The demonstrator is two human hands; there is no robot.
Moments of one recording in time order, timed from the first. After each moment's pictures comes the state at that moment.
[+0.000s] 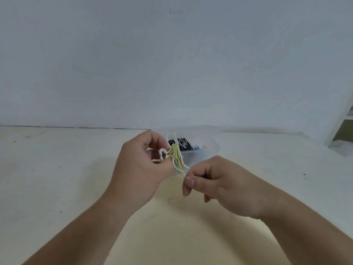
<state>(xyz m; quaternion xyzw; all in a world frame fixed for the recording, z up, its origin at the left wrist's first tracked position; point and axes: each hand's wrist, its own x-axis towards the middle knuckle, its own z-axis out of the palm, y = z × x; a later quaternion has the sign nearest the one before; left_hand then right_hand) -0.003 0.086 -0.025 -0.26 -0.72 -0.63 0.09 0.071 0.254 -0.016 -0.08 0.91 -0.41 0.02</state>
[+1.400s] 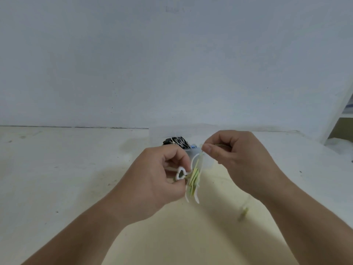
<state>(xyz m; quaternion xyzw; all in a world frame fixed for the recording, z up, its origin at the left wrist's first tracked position) 0.006 0.087 -0.029 -0.40 -0.72 -0.57 -0.05 0.066 0.274 -0.010 0.03 0.87 -0.44 -0.23</state>
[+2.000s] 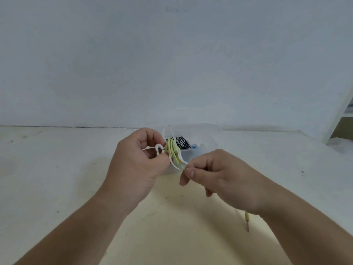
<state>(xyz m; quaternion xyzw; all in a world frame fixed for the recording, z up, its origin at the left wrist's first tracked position) -0.004 0.086 -0.024 -0.23 -0.69 -0.68 0.05 0.072 0.254 -0.013 -0.06 0.90 -0.44 -0.02</state>
